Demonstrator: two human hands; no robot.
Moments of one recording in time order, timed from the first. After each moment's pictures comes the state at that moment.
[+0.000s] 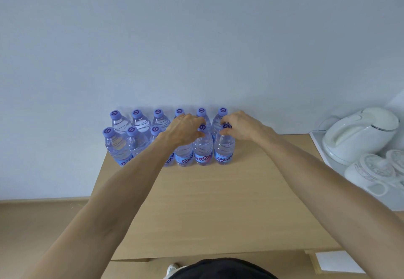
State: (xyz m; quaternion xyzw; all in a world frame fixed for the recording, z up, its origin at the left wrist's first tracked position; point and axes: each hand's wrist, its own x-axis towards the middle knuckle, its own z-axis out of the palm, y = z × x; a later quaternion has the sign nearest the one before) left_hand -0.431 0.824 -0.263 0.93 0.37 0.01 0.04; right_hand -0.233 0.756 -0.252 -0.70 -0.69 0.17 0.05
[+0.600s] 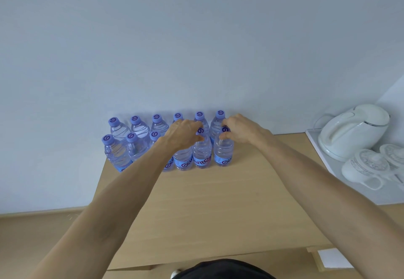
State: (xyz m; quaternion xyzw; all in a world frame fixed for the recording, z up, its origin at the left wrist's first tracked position) left_hand -0.434 0.821 -0.261 0.92 0.38 0.00 0.05; right_hand -0.238 0.751 -0.253 -0.72 -0.68 0.17 0.04
